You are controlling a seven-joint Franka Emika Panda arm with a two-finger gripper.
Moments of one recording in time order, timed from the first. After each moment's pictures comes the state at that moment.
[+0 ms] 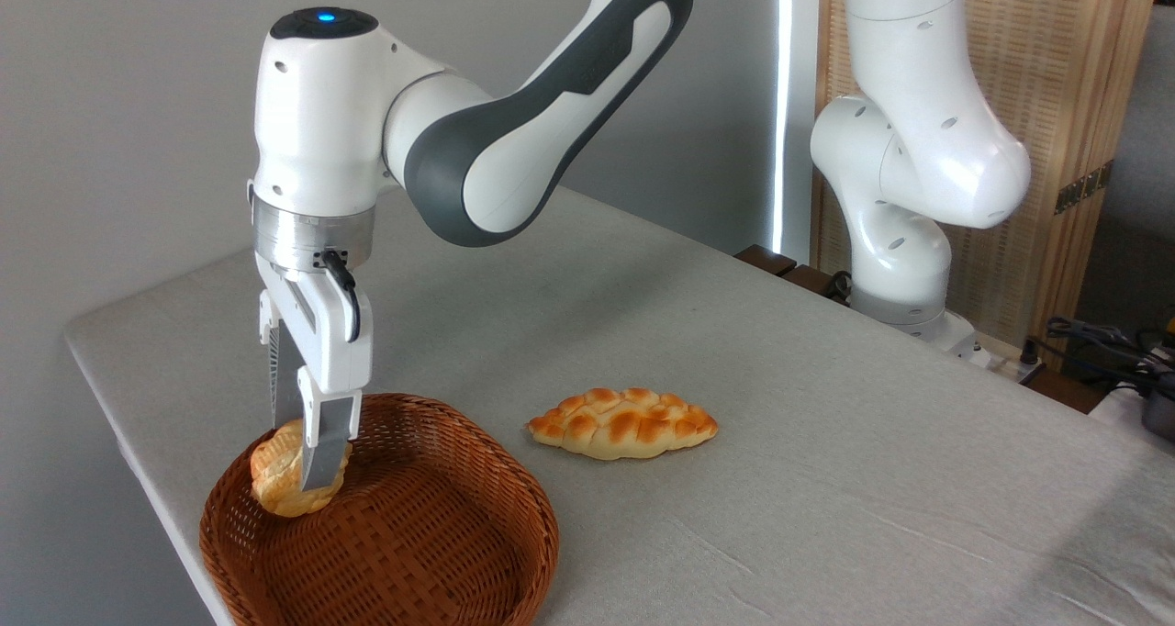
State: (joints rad) arm -0.07 0.23 -0.13 -1.81 -0.09 2.37 0.78
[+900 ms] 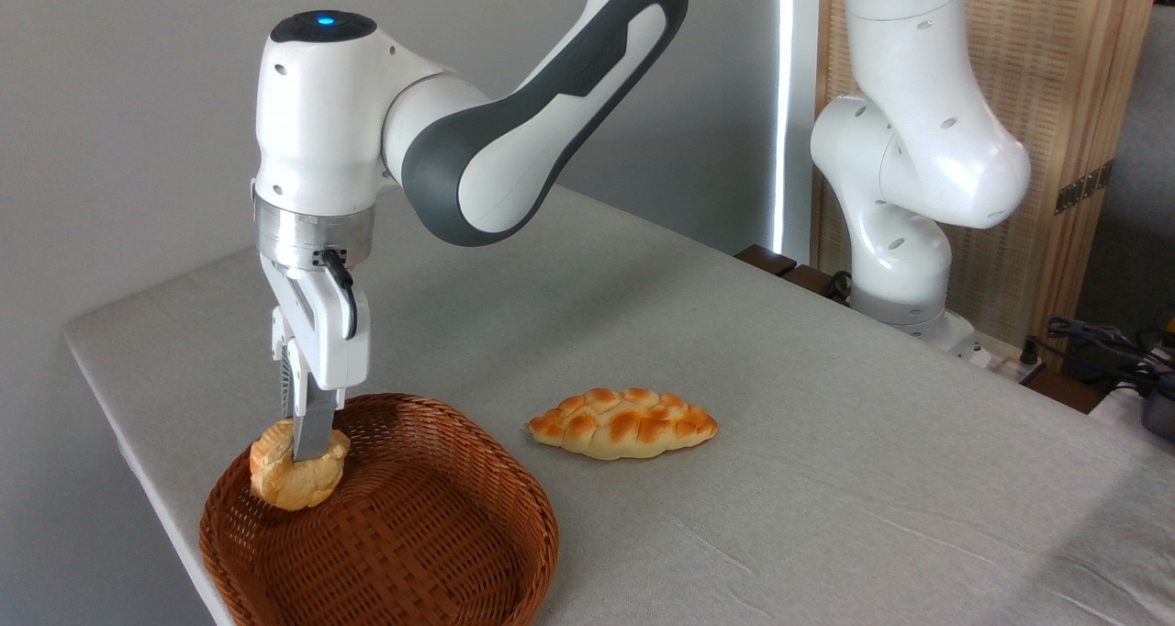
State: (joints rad) arm -0.07 0.22 -0.14 -1.82 -0.09 2.37 0.79
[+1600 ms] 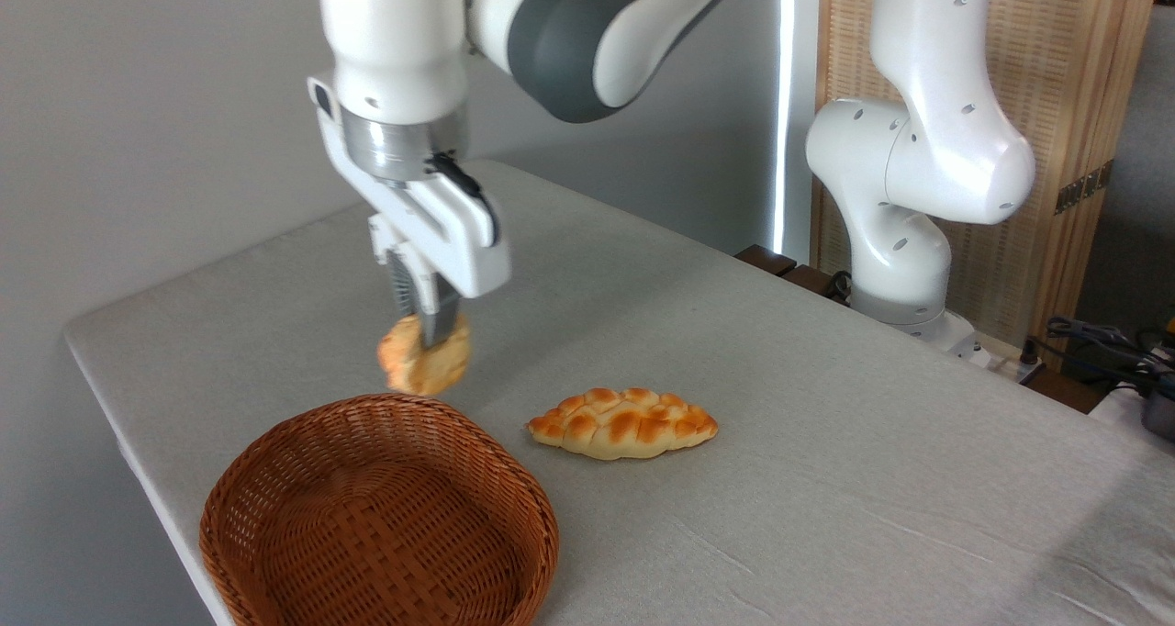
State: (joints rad) arm 0.07 -0.01 -0.13 -1.84 -0.33 1.83 0.79
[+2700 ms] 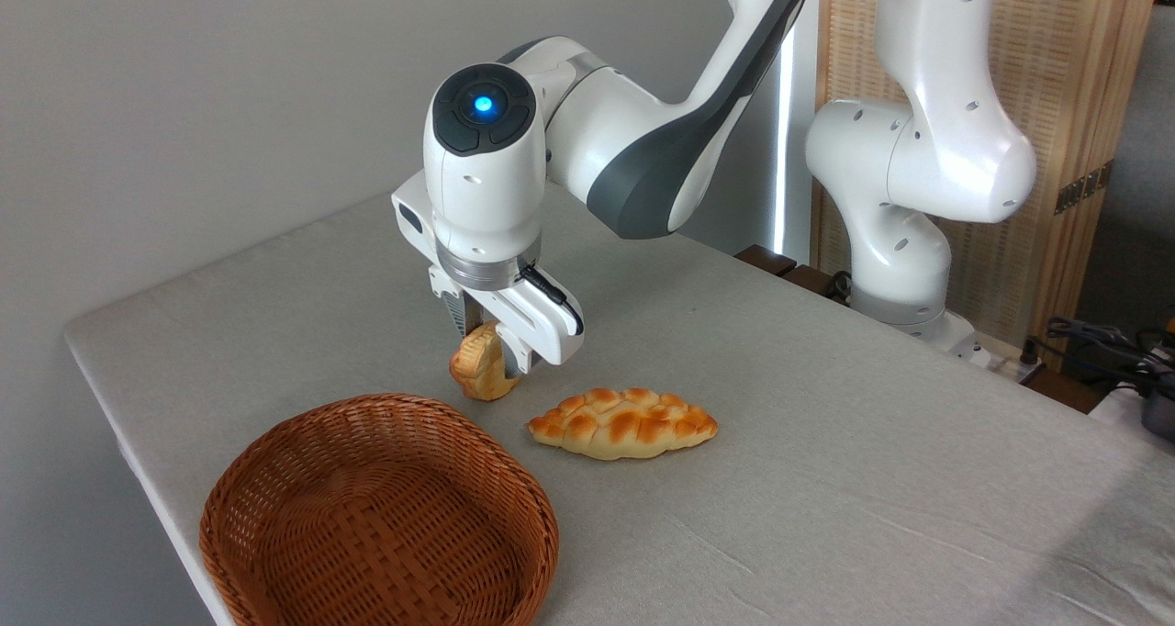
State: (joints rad) arm 0.10 -0.04 -0.17 -2.15 -0.56 1.93 0.81
